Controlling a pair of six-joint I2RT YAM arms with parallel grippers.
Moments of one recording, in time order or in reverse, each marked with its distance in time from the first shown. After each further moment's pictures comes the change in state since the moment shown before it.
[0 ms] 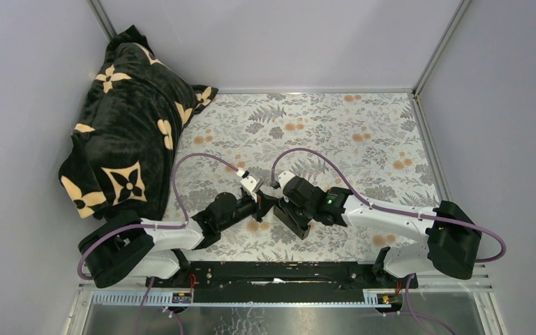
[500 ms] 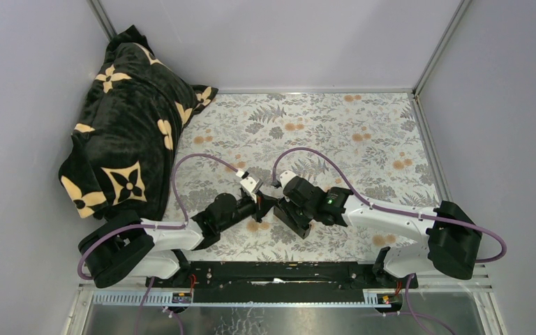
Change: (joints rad) left arm -0.002 0.002 -0.008 0.013 -0.008 -0.001; right arm 0.000 -0.001 0.000 -0.006 0.008 0.024
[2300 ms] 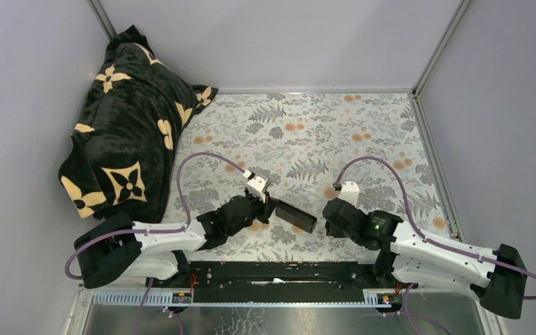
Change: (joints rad) left arm -0.149 -0.058 0.113 -0.302 -0.281 -0.077; right arm -0.006 -0.499 -0.280 -0.242 0.325 0.600
